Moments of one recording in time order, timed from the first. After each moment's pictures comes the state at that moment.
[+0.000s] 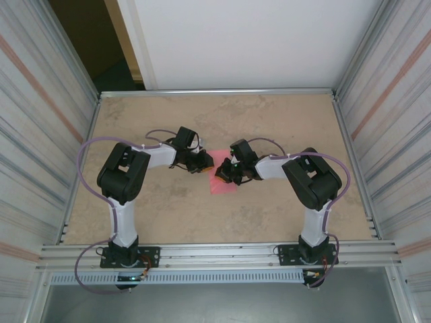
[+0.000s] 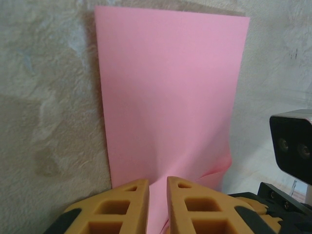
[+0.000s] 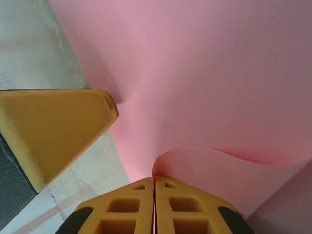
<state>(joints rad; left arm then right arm) -0.46 1.98 1.13 -0.18 0.56 -0.71 0.63 1.90 0.94 0.05 -0.45 1.11</state>
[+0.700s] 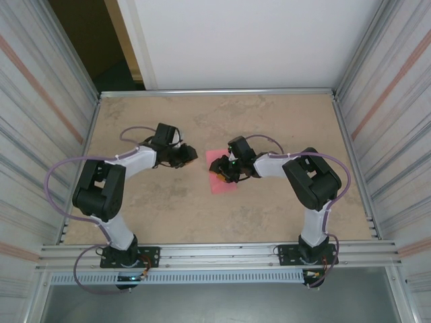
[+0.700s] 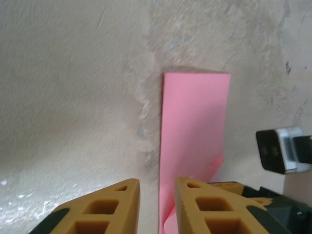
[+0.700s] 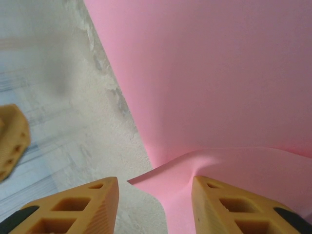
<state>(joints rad) -0.35 1.72 0.97 -0.20 0.44 -0.73 0.63 1.90 0.99 0.02 -0.45 1.11</state>
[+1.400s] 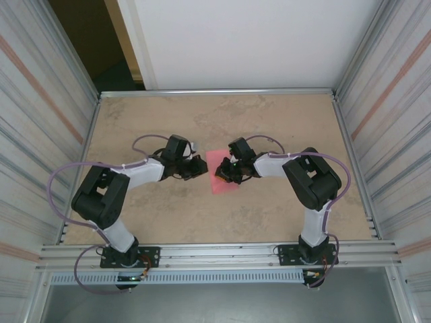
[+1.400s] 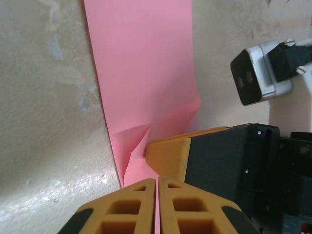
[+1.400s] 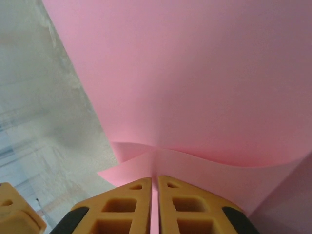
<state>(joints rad) -0.51 1.68 0.87 -0.06 0.48 -0.75 0.63 1.90 0.99 -0.06 -0.41 1.06</state>
